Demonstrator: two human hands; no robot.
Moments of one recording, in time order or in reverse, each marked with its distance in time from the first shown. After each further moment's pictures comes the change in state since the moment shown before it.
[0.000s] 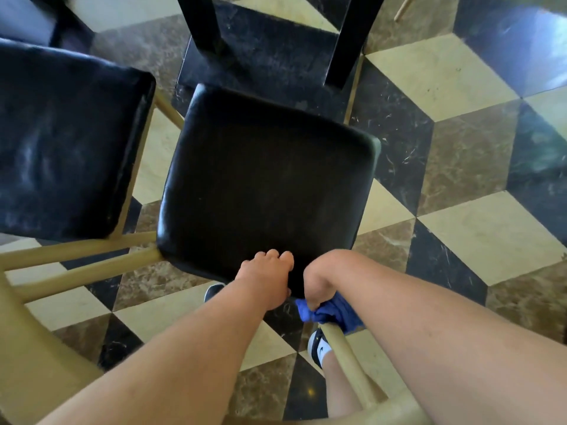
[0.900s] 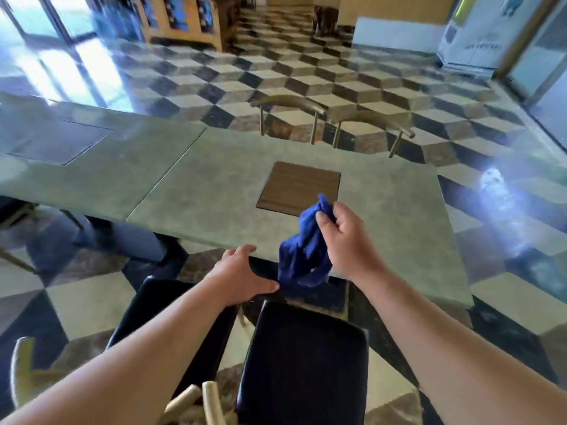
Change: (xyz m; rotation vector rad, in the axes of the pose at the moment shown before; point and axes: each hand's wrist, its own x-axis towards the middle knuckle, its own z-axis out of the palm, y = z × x) left_hand -0.377 -0.096 -0.419 -0.479 0.687 -0.024; right_hand -0.528 -0.136 -0.097 0.806 1.894 -0.763
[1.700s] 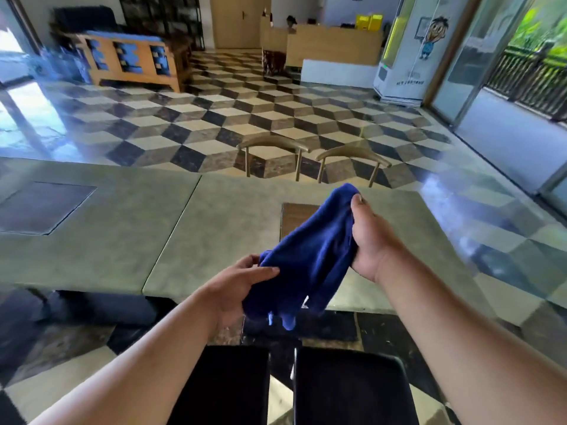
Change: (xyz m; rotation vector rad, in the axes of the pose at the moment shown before) left_hand 0.054 -0.089 -0.184 -1.068 -0.423 0.118; right_hand 0.087 -0.147 0.121 0.748 0.197 0.495
